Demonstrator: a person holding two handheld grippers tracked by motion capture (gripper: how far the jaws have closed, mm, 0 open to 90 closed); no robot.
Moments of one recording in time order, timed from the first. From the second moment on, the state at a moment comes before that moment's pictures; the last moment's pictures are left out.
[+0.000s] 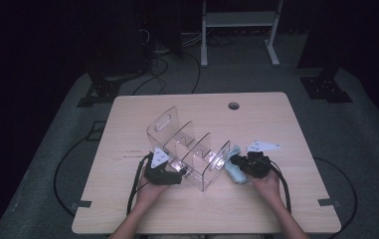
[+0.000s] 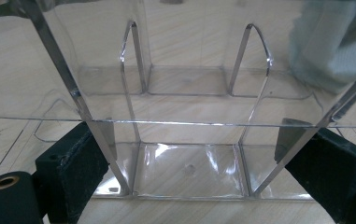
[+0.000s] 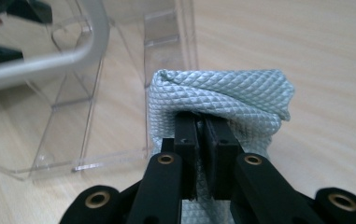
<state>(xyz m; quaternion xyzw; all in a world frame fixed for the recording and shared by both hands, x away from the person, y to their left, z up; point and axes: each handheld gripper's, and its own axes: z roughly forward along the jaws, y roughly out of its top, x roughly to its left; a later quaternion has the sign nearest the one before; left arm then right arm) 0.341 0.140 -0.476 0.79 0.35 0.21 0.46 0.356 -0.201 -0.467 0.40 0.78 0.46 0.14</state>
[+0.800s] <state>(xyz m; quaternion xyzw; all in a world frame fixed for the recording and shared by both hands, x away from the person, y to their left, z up) 0.342 0.140 -0.477 0.78 0.35 0.21 0.46 0.368 -0.209 -0.464 0.41 0.77 0.48 0.12</state>
